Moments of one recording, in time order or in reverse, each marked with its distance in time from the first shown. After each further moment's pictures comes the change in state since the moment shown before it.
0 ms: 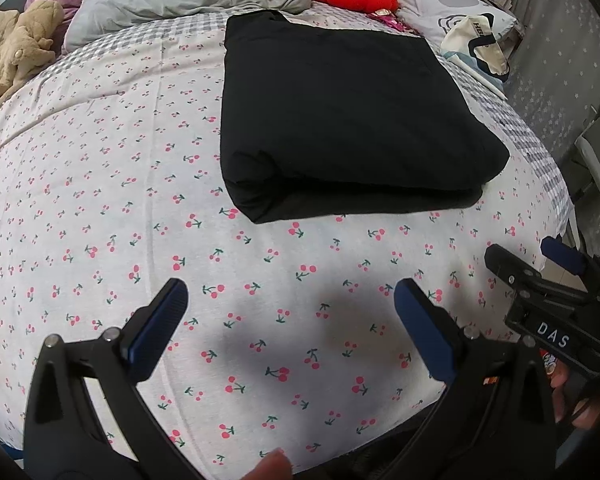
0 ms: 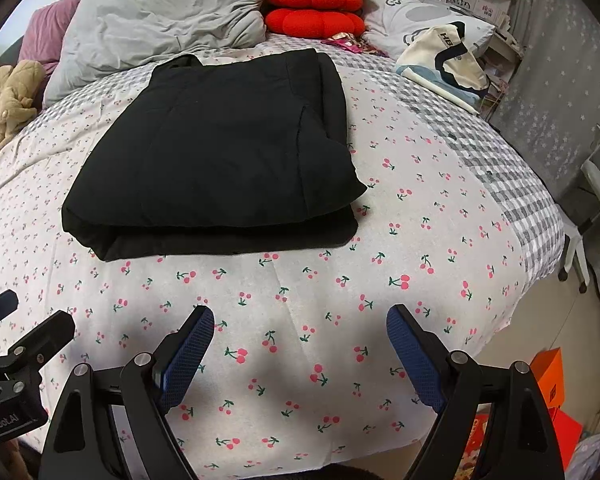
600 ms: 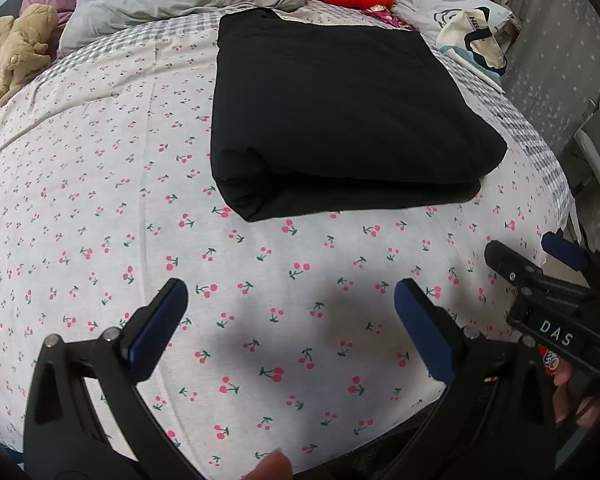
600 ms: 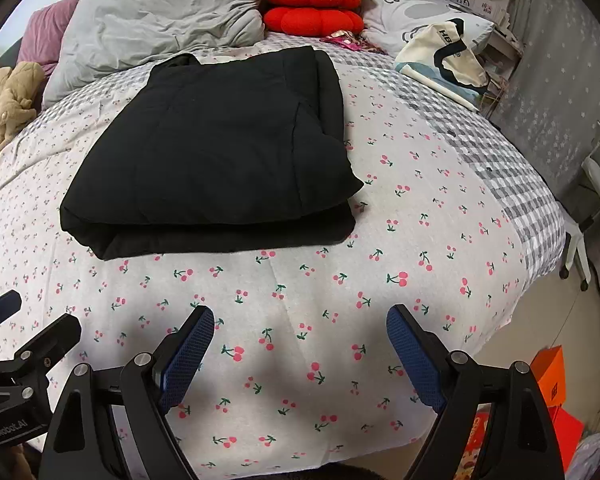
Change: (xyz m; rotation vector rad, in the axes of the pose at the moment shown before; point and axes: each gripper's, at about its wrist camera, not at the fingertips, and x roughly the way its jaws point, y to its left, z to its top) left arm 0.003 -0.006 -0.001 0.016 0.004 0.002; right arm 0.001 -0.003 -0.002 0.002 0.003 0.005
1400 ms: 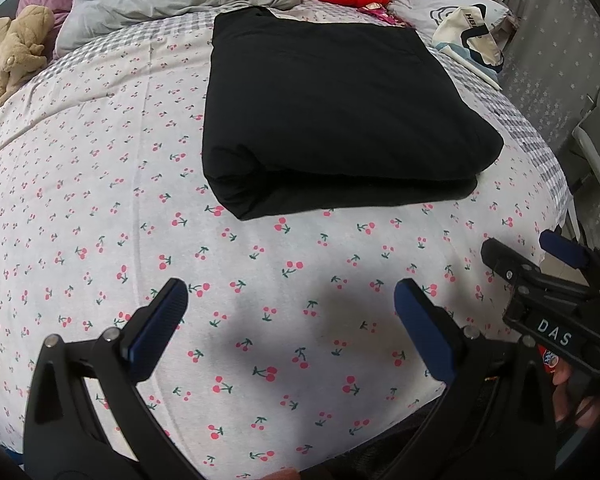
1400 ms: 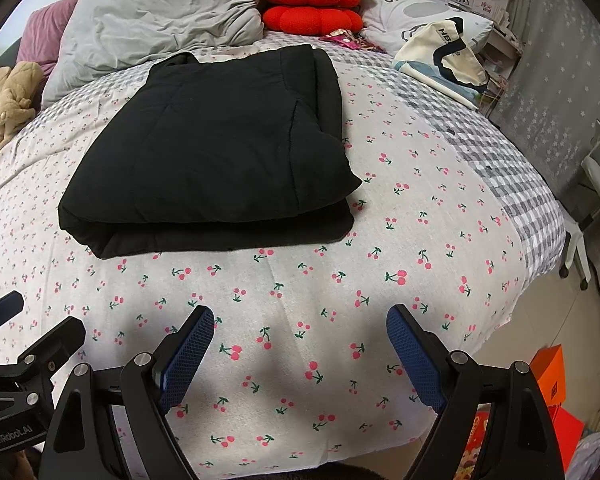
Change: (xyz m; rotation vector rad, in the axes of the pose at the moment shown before) left arm 0.002 -0.004 -0.001 0.009 0.003 -0.008; right arm 0.000 0.000 0.001 -0.001 0.001 0.001
